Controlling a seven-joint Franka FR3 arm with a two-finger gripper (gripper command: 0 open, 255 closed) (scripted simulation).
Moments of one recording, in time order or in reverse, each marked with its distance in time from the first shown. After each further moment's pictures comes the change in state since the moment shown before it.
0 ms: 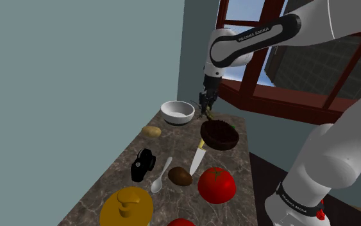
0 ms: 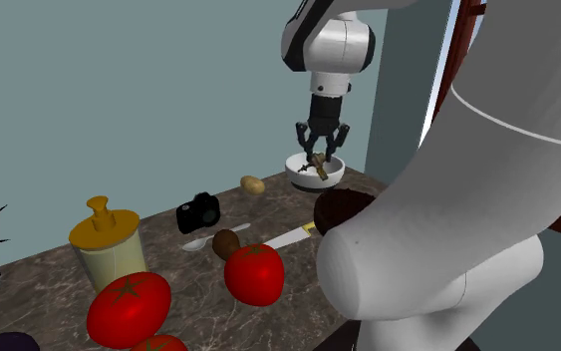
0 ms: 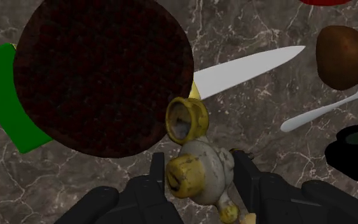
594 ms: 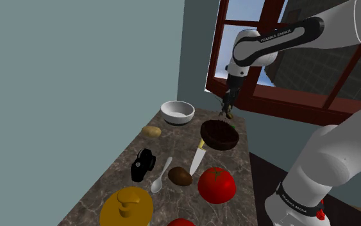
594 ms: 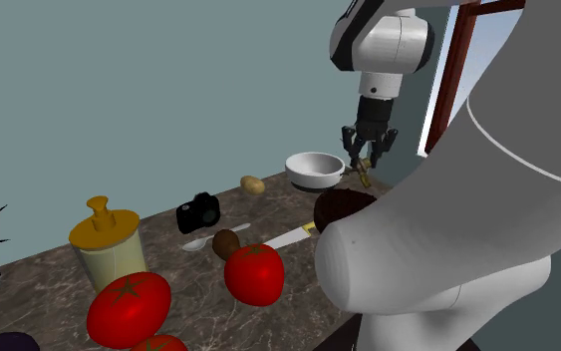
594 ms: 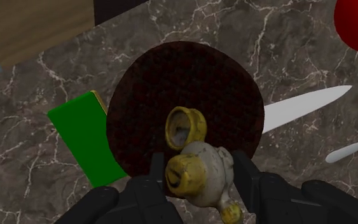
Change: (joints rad) arm -0.106 -0.138 -0.132 -0.109 -0.085 -0.037 -0.181
